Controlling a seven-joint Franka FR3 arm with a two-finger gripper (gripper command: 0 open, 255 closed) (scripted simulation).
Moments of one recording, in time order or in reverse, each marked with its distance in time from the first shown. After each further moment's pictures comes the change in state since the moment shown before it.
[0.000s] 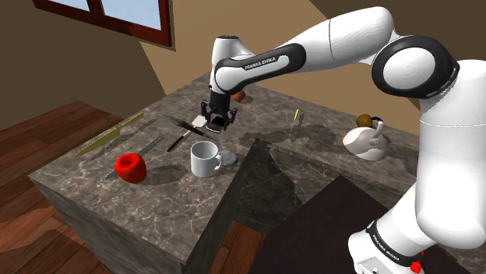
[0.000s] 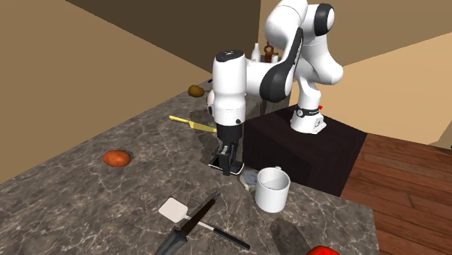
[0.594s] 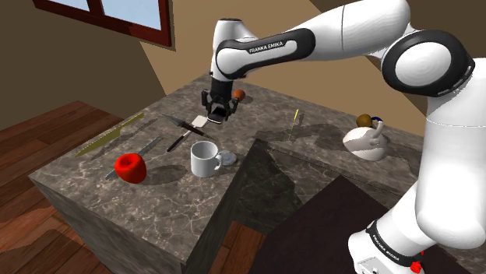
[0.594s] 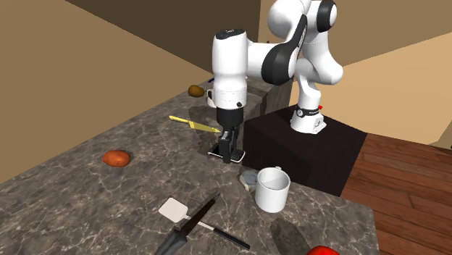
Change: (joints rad) arm -0.004 -0.054 0.007 0.042 0.012 -0.095 -0.005
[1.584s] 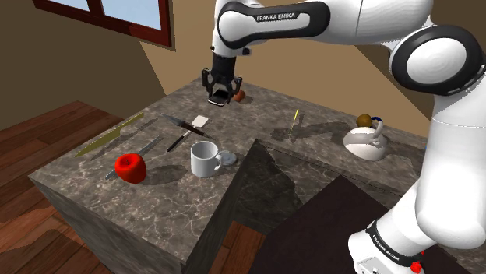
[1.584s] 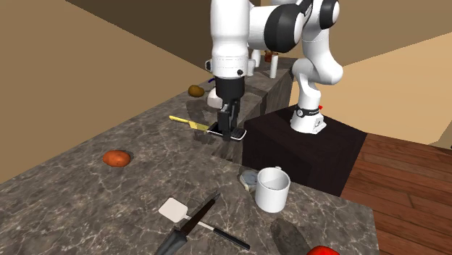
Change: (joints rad) arm 0.001 -0.045 0.006 0.137 0.011 -0.181 -0.006
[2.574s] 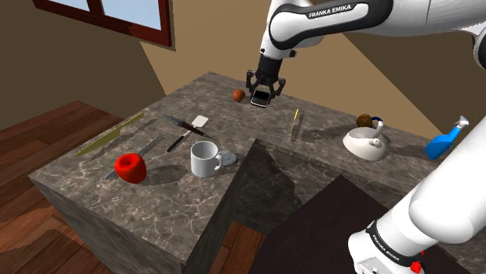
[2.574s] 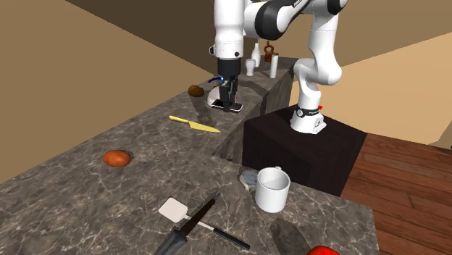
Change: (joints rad) arm -0.165 -0.373 -0.057 -0.482 0.091 0.110 -0.227
